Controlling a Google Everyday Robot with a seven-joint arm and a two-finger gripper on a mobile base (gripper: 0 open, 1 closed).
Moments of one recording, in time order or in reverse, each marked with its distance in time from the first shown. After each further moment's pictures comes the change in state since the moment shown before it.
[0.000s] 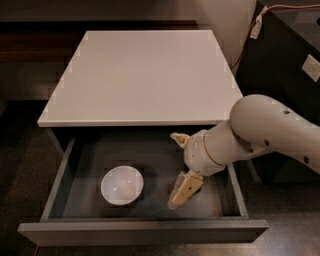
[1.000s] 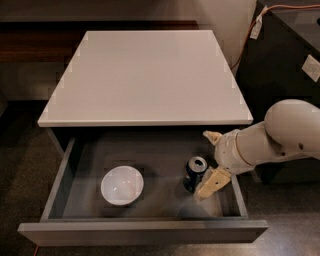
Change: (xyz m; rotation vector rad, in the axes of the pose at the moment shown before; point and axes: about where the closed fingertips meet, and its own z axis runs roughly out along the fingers) arm 0.073 -0.029 -0.036 0.110 0.043 0.149
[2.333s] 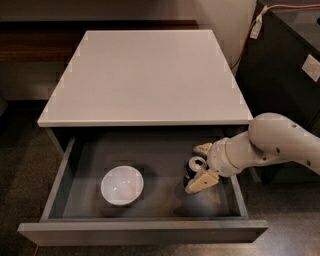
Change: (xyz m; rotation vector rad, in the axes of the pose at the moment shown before) arm 0.033 -0.016 0.058 -0.037 -0.008 0.067
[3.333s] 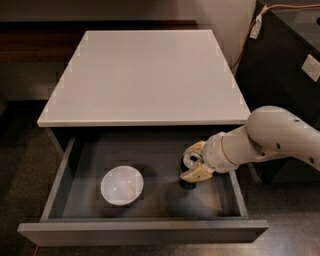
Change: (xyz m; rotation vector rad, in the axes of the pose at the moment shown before) arm -0.033 0.008 -0.014 0.008 -0.031 -0.071
